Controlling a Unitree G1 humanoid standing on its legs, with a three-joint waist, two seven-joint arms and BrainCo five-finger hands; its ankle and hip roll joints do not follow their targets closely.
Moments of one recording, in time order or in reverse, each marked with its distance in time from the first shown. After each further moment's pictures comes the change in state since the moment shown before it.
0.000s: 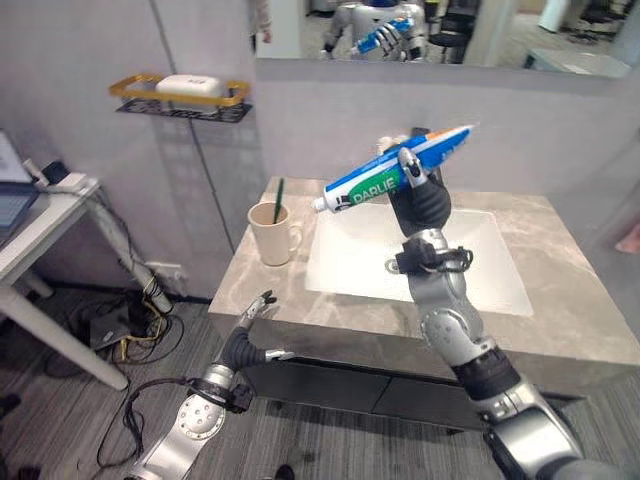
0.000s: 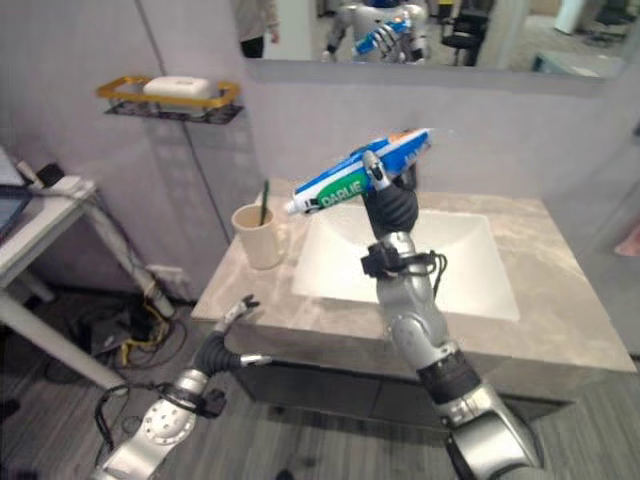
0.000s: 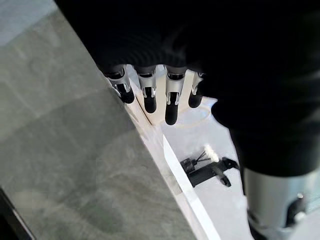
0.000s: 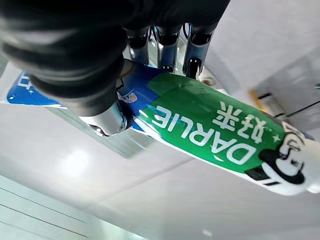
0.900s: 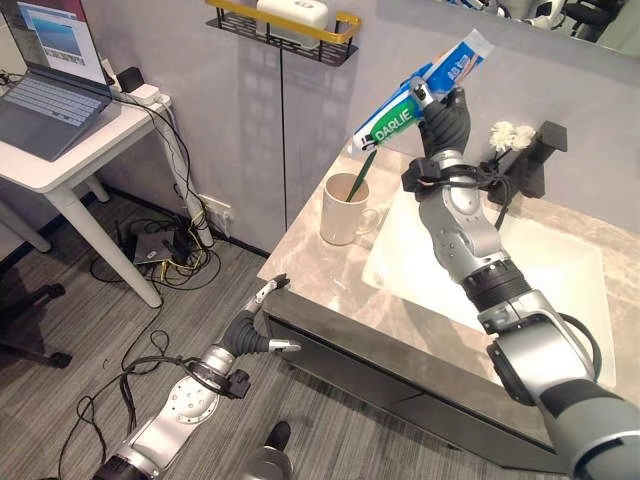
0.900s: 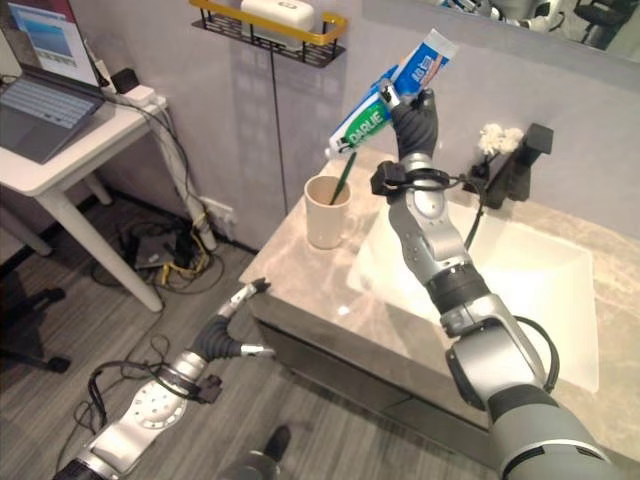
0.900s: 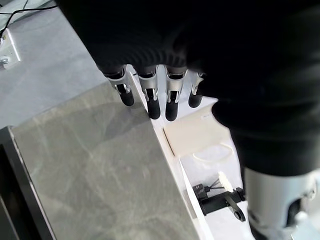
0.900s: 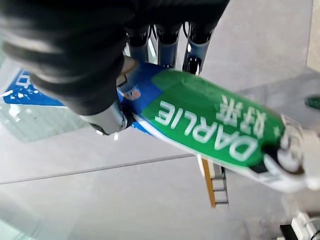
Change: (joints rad) left arm -0.067 0.120 -0.040 -0.078 -0.087 -0.046 -0.049; right arm -0.422 -0.094 0.002 0.467 -0.149 0.060 -0.153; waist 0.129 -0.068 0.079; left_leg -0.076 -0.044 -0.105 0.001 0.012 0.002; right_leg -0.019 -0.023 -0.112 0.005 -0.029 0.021
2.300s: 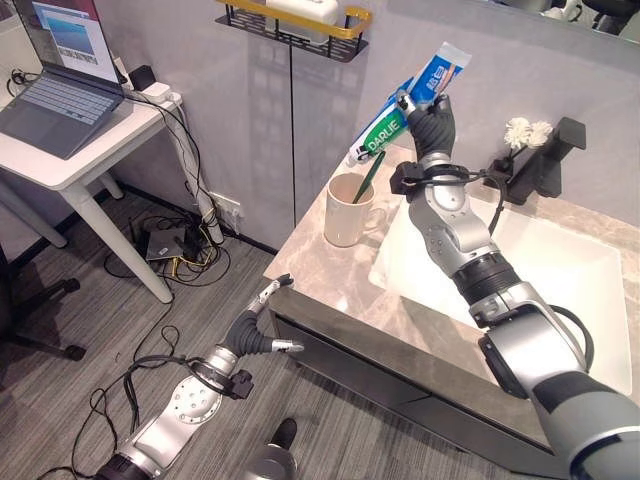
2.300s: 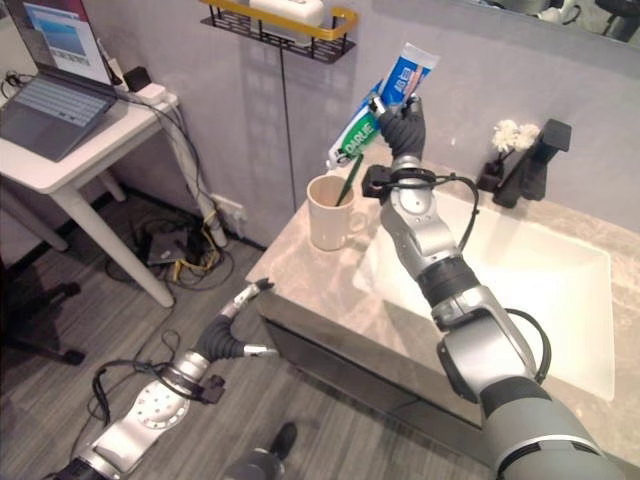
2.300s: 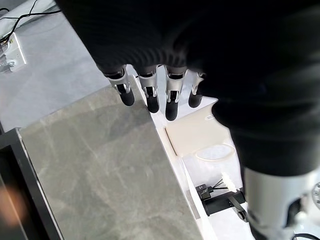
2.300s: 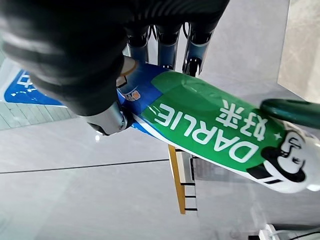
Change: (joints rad) left arm -0.010 0.004 -0.029 -0.003 0.000 0.004 0.006; right arm -0.033 0.043 0.015 0.056 -0.115 0.061 -0.068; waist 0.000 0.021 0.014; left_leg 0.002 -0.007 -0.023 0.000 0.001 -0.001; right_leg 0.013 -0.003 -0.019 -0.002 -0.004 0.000
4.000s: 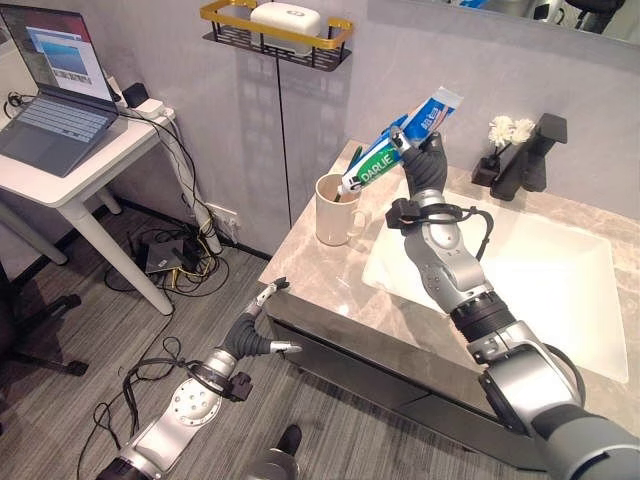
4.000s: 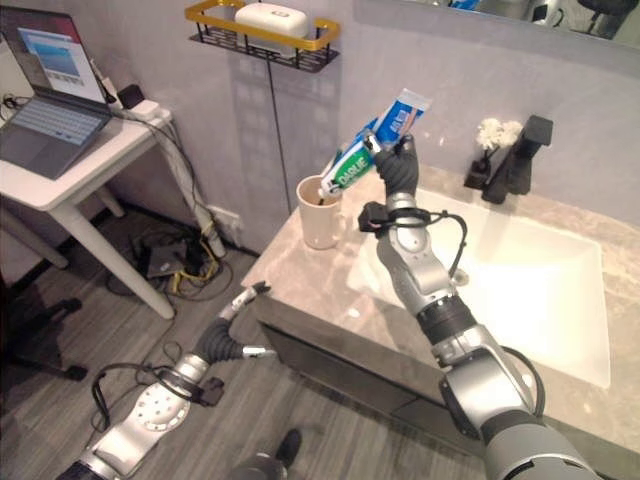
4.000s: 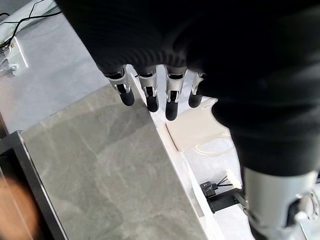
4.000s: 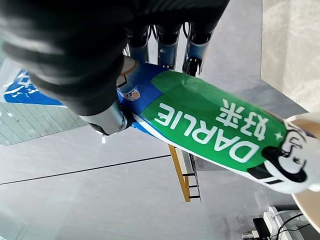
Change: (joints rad) left arm 0.017 -0.011 0.010 0.005 0.003 0.026 0.005; right arm 0.213 0.029 -0.019 -0.196 -0.019 -0.023 0.029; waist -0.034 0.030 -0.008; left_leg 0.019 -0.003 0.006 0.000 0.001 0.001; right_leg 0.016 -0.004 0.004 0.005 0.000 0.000
